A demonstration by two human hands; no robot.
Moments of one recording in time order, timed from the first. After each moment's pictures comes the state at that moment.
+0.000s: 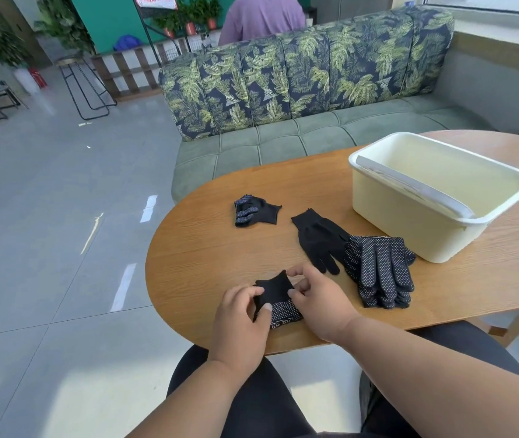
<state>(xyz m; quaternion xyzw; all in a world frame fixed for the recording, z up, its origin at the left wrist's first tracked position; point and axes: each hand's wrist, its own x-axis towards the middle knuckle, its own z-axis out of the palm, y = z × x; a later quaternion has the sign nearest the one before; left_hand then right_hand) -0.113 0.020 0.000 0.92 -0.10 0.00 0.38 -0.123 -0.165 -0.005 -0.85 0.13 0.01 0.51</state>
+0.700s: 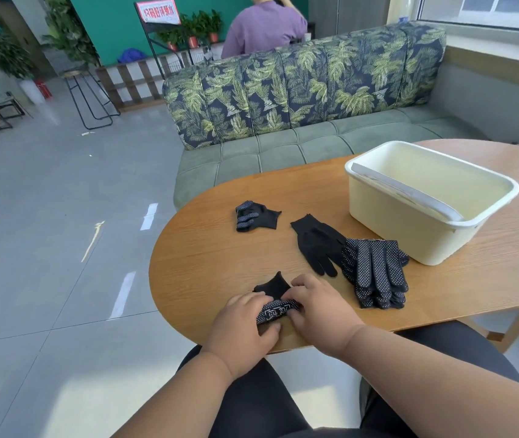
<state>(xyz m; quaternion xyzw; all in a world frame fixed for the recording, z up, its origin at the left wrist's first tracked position) -0.107 0.033 0.004 0.94 -0.27 -0.04 0.20 -0.143 -0.168 -0.007 -0.96 -0.03 -0.03 0.27</state>
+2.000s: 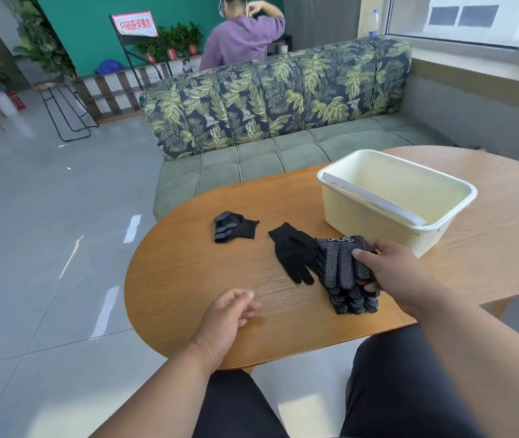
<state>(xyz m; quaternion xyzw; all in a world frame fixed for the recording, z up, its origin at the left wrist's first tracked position) -0.088 -0.002 0.015 0.77 -0.01 -0.21 0.60 -0.159 -0.308 0.052 -0.72 0.28 -0.08 0.63</state>
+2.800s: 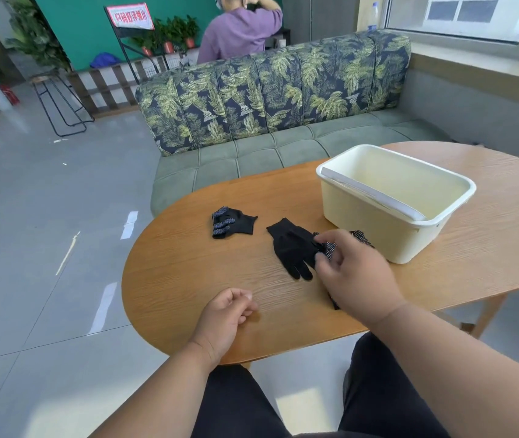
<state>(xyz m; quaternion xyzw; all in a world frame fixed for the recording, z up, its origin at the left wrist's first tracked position) -0.091 0.001 0.008 0.80 -0.02 -0.19 0.57 -0.171 -0.233 0.080 -0.89 0.16 -0.21 0.36</state>
